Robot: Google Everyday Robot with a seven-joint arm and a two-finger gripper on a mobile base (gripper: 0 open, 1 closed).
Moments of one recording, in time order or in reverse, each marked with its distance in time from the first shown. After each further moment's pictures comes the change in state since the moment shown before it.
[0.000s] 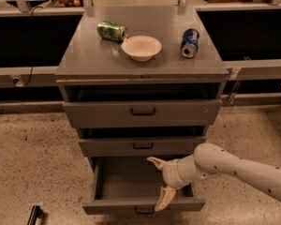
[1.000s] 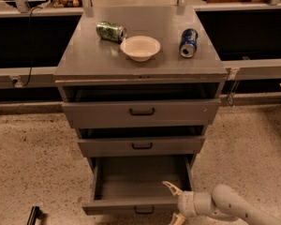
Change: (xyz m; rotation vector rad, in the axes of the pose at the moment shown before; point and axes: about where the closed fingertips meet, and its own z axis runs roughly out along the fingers) arm 0.133 0.062 0.058 0.139 -0.171 0.124
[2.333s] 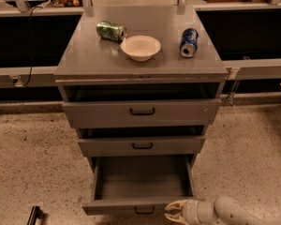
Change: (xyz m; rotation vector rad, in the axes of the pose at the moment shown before) arm 0.077 0.015 0.005 0.071 0.075 0.013
